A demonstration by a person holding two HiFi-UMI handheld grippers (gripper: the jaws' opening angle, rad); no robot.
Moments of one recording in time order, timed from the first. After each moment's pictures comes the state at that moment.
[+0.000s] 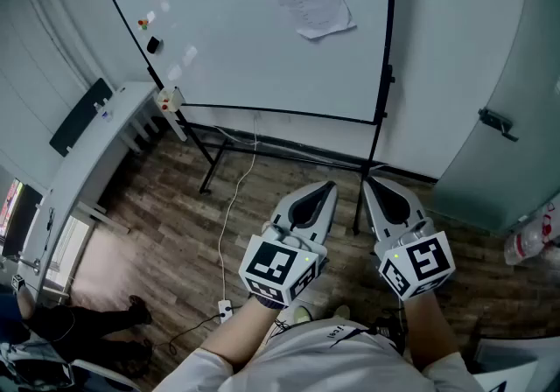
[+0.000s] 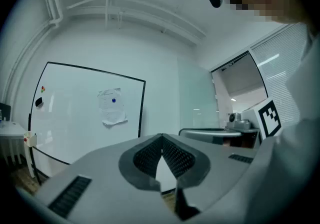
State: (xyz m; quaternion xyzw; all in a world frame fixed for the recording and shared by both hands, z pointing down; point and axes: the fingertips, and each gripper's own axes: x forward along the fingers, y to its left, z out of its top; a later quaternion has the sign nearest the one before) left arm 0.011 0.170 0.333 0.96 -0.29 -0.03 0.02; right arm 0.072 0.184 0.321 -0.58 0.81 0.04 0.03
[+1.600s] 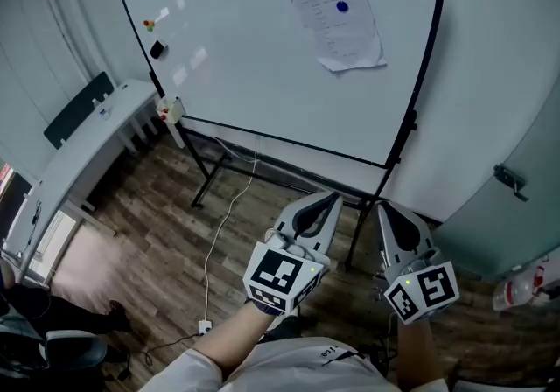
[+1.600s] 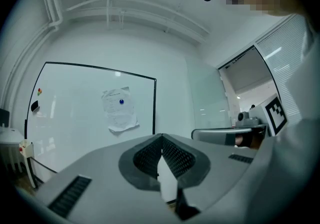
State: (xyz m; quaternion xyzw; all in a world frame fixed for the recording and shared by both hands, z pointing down) left arm 0.033 0.035 0.335 0.95 -0.31 -0.04 0.00; right arm 0.106 0.069 0.325 -0.58 0.81 0.02 0.05
